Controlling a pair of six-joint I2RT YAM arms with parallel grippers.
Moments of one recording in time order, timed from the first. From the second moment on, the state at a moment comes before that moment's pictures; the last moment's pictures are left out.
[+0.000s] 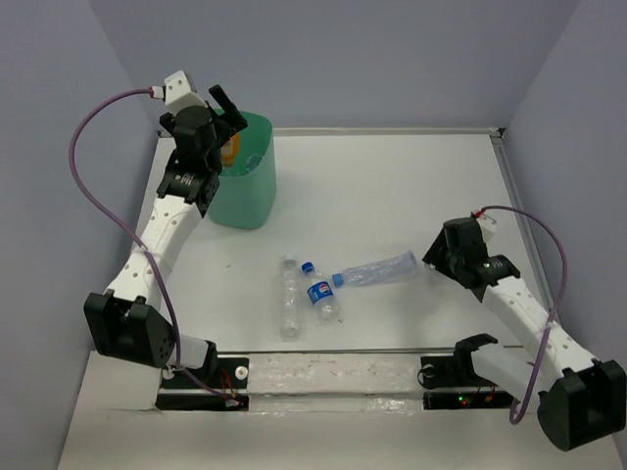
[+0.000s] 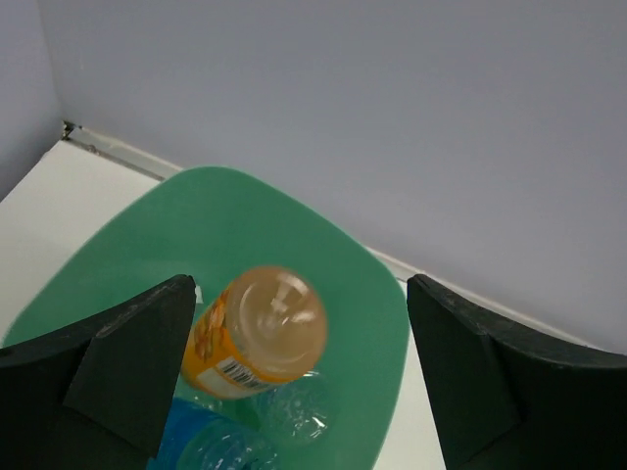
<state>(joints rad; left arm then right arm) -0.24 1.39 1.39 -0.05 -0.41 -0.44 0.28 0.97 0.65 -0.59 0.34 0.75</state>
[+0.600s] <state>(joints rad) -0.24 1.10 1.31 -0.09 -0.20 -0.46 0.63 1.21 1.17 -0.20 0.15 0.64</state>
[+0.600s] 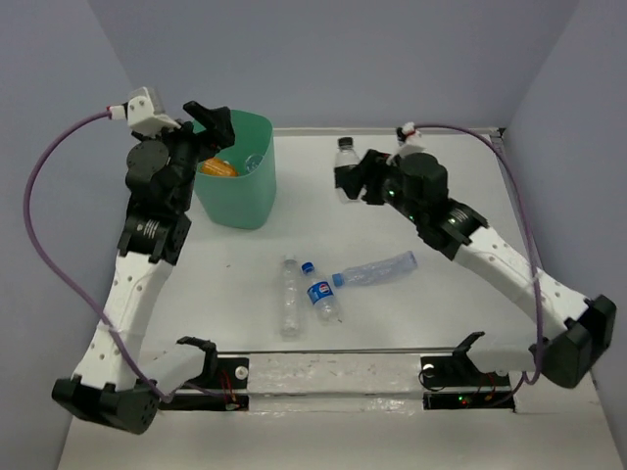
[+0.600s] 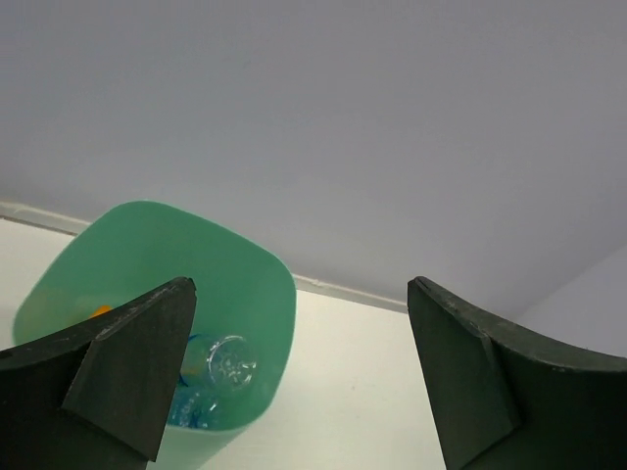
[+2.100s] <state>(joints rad) -0.62 0.99 0.71 -0.54 0.16 -0.73 0.76 1.33 1.11 -0.03 -0.09 0.42</state>
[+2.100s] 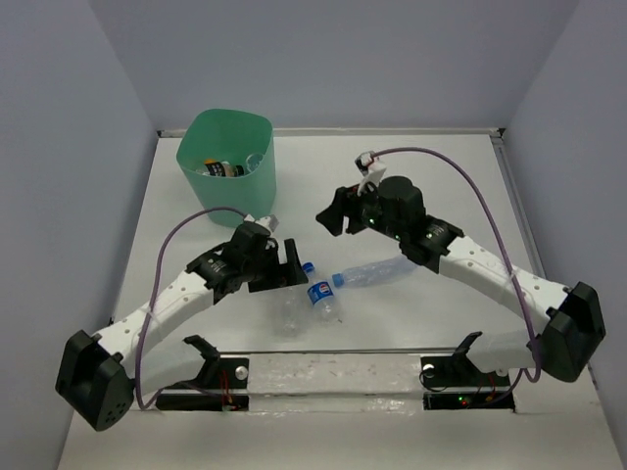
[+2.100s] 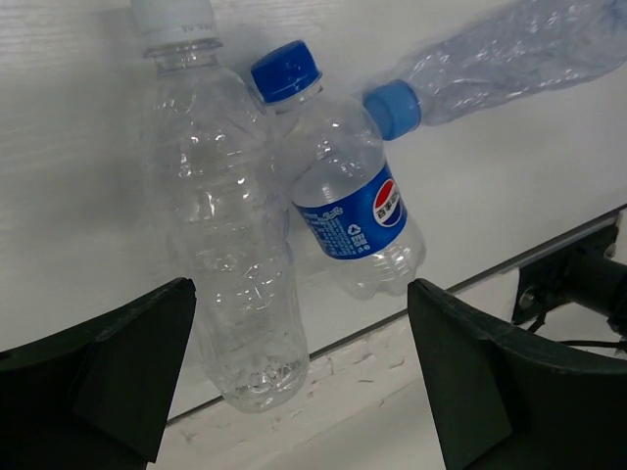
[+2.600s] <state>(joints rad) -0.75 1.22 0.65 -0.48 -0.07 -0.77 0.78 1.19 0.74 -0.19 -0.19 0.49</state>
